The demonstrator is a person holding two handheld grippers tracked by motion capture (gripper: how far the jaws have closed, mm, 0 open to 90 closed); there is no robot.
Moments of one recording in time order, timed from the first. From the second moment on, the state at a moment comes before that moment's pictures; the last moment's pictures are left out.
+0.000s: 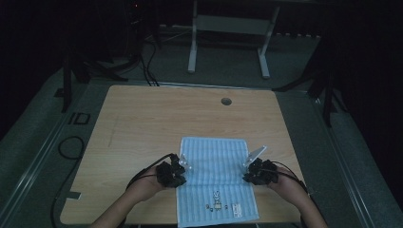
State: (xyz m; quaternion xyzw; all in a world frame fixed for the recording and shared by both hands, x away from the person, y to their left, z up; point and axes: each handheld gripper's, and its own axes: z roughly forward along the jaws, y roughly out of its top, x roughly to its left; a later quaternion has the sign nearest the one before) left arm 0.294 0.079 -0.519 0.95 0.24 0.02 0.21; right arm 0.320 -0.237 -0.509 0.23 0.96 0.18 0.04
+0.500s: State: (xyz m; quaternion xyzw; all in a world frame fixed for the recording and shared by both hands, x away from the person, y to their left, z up) left arm 0.318 0.063 -0.525 0.94 0.24 0.01 0.22; right arm 0.321 -0.253 -0.517 0.26 0.95 0.17 0.04
